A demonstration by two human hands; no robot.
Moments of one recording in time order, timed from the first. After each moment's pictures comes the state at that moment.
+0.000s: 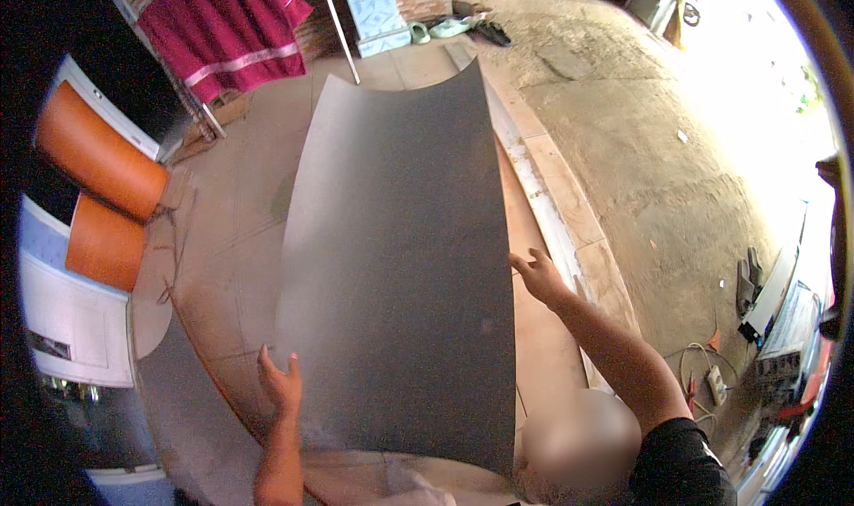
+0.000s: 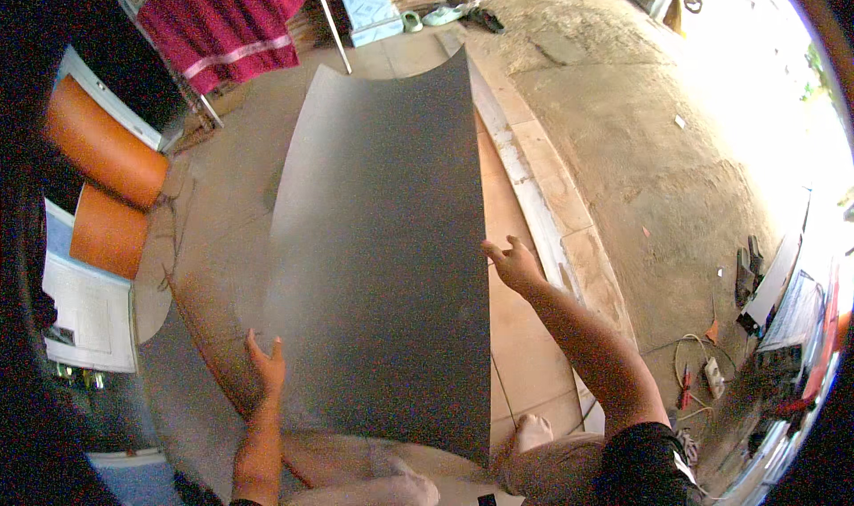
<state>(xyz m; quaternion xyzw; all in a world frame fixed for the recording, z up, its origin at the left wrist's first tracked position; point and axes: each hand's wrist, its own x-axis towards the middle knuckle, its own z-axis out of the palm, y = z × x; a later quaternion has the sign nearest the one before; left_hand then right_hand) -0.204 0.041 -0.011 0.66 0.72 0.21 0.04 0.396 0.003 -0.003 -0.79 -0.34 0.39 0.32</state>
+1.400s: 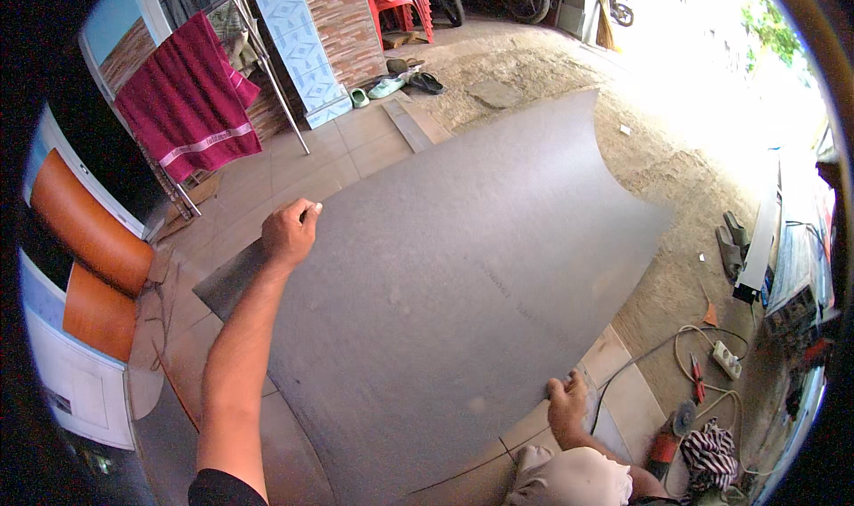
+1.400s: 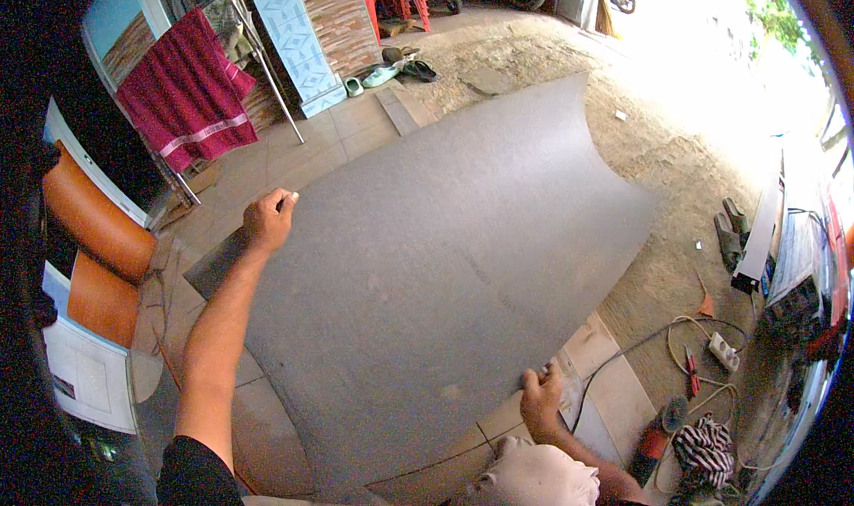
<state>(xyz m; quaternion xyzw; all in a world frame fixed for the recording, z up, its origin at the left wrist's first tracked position) 0.154 0.236 0.163 0.89 0.34 0.31 -0.03 0.356 -0.277 -0.049 -0.75 -0.09 0.21 0.62</state>
